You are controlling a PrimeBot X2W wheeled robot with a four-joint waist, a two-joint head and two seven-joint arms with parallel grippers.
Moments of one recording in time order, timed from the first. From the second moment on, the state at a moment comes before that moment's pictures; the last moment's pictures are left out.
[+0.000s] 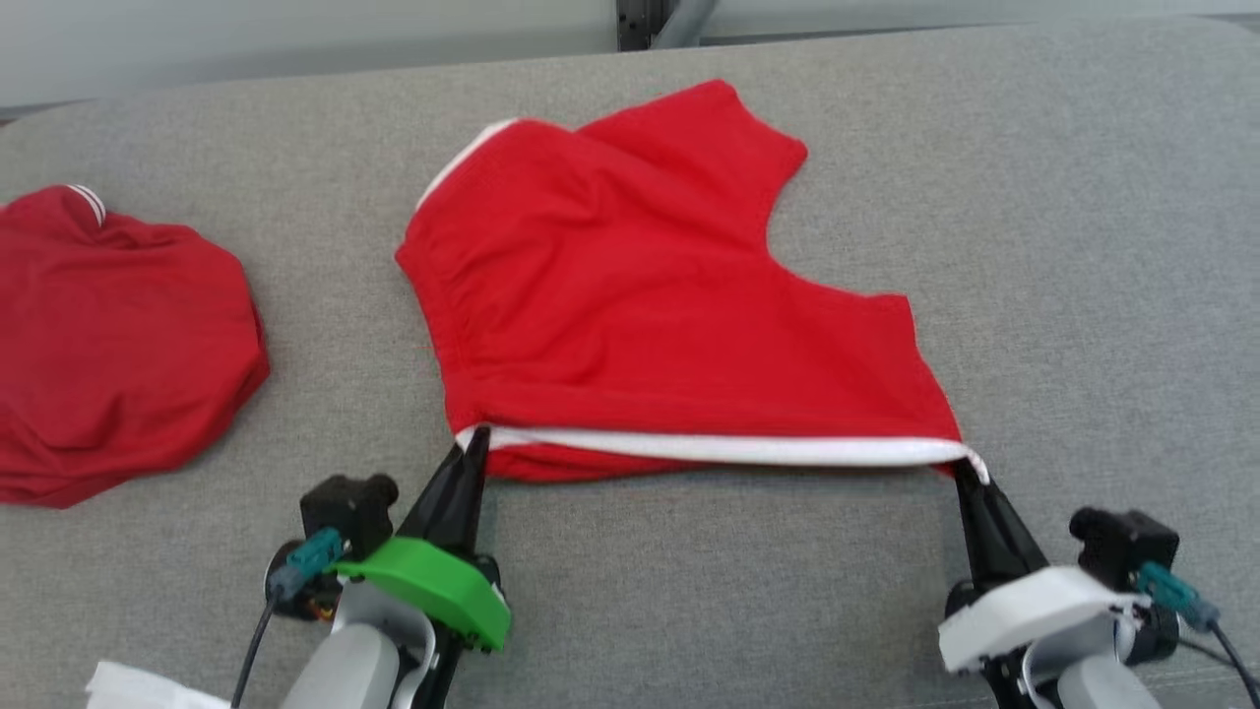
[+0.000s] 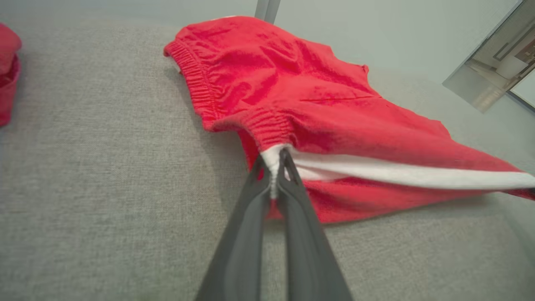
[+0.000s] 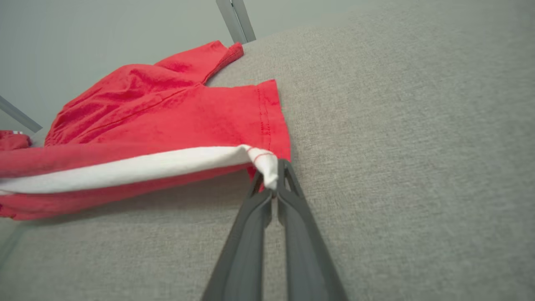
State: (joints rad) left arm -0.32 0.11 -0.39 0.51 -0.51 -0.12 -0.25; right arm -0.14 -0.13 0.13 0.37 0.44 0.13 -0.26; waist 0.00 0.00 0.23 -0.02
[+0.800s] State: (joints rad) left arm 0.19 0.27 -0.40 -0.20 -0.52 0.14 0.10; right arm 0.29 -0.05 -0.01 -0.06 0.31 0.13 -0.12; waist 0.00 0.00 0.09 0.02
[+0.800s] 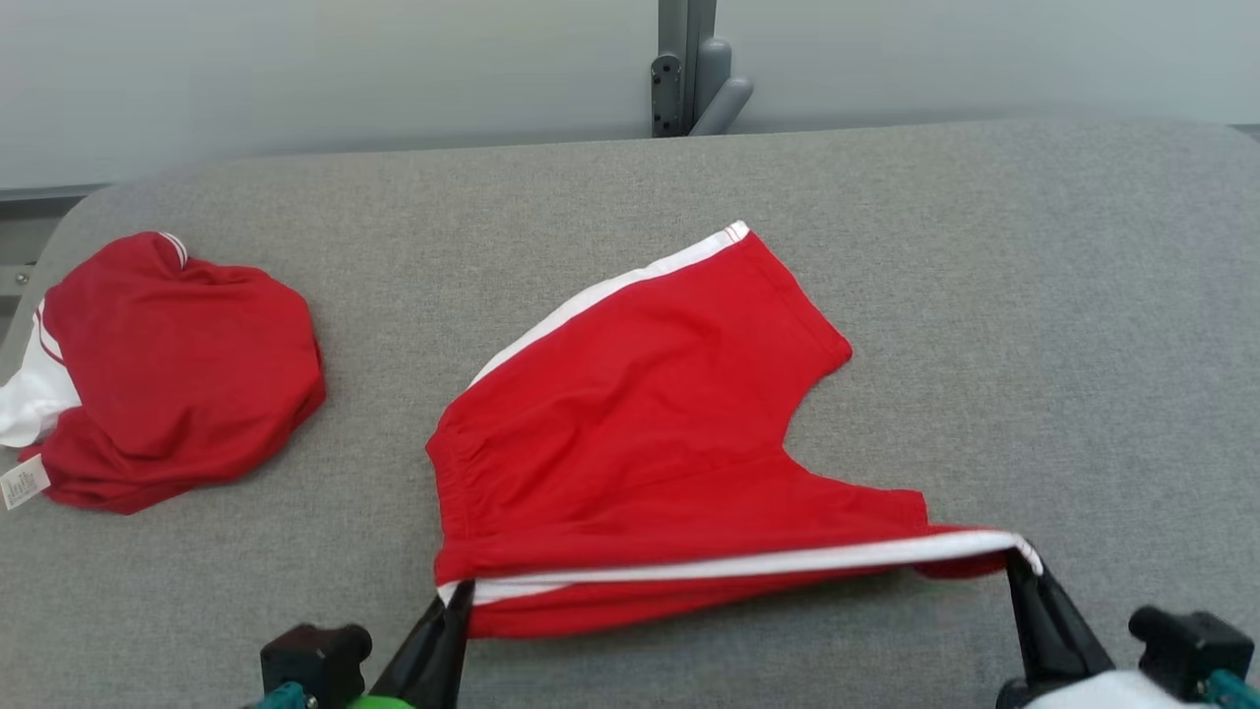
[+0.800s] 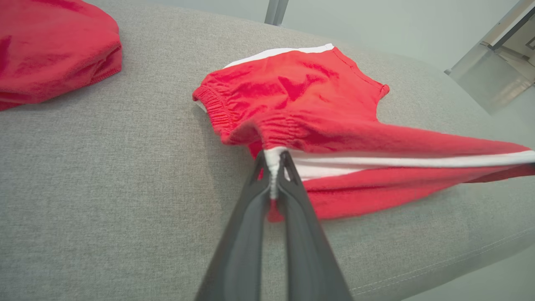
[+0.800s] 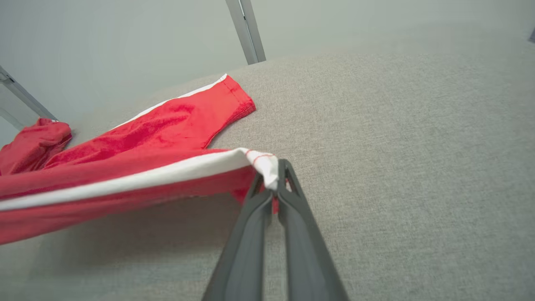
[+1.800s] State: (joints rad) left arm -0.39 0.10 -0.44 0.20 -0.55 -0.01 -0.02; right arm -0.74 -0.33 0.27 0.60 0.32 0.13 -0.11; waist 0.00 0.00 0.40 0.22
